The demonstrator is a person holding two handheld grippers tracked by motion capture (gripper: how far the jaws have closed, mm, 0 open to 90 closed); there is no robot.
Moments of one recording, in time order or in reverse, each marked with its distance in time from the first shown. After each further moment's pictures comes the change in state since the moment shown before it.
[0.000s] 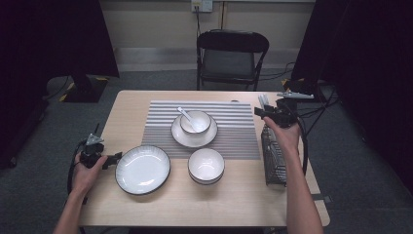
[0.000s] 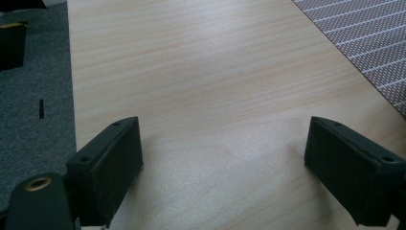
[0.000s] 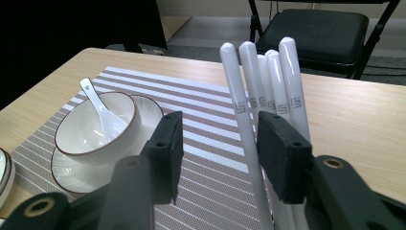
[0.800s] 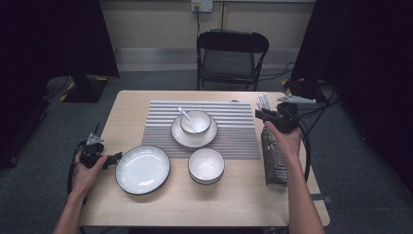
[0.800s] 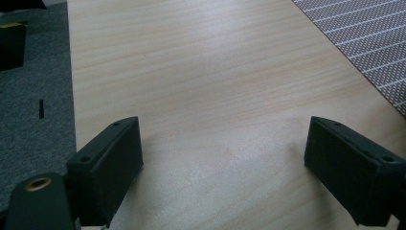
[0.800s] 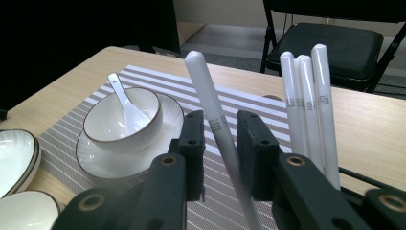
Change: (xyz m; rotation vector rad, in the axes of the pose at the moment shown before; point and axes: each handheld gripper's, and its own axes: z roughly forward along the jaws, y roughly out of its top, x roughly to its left) left arm 0.000 0.000 0.000 -0.002 0.000 -0.002; right arm 0.016 -0.005 -0.020 -0.026 0.048 -0.062
